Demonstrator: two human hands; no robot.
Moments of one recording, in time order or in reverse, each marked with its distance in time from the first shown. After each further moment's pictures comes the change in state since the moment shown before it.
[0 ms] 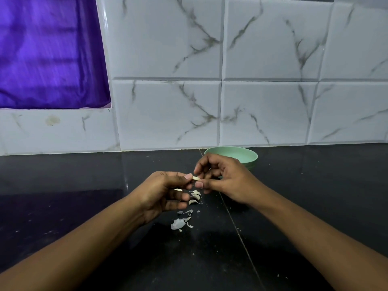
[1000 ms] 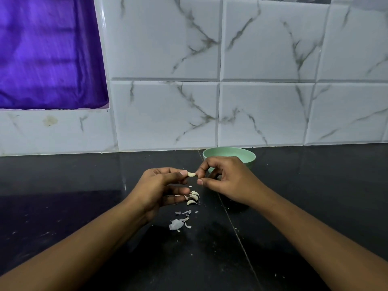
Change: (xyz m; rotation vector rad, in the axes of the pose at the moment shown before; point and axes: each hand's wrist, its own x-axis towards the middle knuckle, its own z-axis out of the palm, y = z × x) left_hand 0.002 -0.002 0.004 -0.066 0.195 0.139; right_hand -0.002 0.001 -0.006 -0.414 0.114 -0.029
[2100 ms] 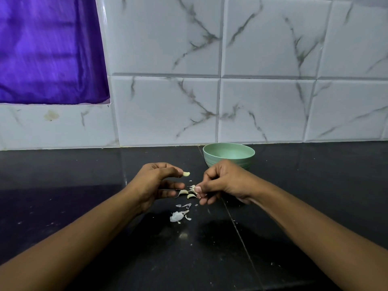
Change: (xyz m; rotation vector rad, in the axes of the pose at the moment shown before) left_hand 0.003 0.000 -0.011 0.093 0.023 -0.031; right_hand -0.006 -0.003 0.006 0.525 -0.317 0.333
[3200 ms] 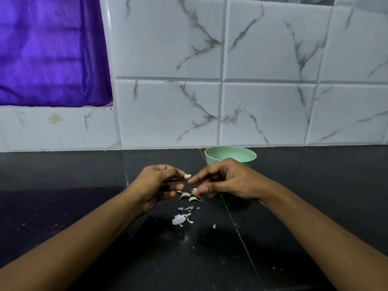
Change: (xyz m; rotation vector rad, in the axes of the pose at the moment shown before) left_hand -0.002 0.004 -0.003 -0.029 -0.018 -0.026; right_hand -0.007 -0.014 -0.009 -0.162 -0.091 -0.213
